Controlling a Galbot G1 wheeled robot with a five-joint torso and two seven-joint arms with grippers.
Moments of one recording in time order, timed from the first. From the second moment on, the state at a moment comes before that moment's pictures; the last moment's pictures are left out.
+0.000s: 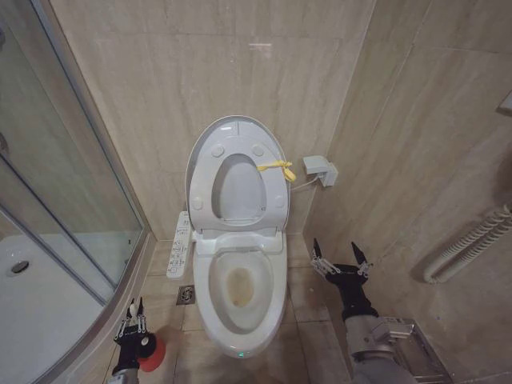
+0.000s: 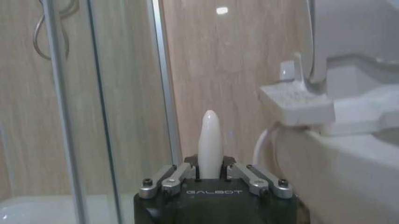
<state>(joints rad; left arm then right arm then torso) 1.29 -1.21 -0.39 -1.14 -0.21 -0.82 -0.30 -1.60 1.41 0.46 2.32 0.19 -0.03 0.25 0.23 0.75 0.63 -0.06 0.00</state>
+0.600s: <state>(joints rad) 1.17 -1.21 -0.33 -0.97 -0.23 -0.82 -0.23 -1.60 1.41 0.46 2.32 0.19 -0.03 0.25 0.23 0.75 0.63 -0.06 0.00</state>
